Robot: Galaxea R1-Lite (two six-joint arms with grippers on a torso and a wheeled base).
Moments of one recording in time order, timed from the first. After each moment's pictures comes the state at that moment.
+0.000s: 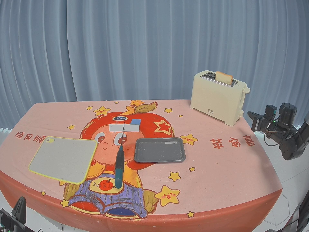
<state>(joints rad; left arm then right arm) 0.00 0.02 -0.02 0.00 0.02 -0.01 -0.05 2.03 -0.68 -1.16 0.26 0.00</state>
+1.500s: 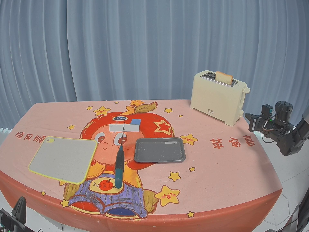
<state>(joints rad) 0.00 0.02 -0.02 0.00 0.02 -0.01 -0.04 2.05 -0.77 -1.02 0.25 -0.02</state>
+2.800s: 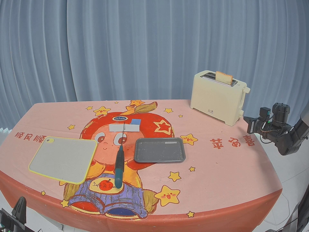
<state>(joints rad) 0.00 0.02 -0.02 0.00 0.02 -0.01 -0.04 2.09 -0.80 -0.98 0.25 -0.03</state>
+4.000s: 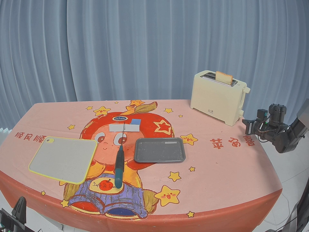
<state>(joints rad) 0.00 0.02 -0.02 0.00 0.02 -0.01 -0.05 2.15 -0.86 -0.90 0.24 -0.03</state>
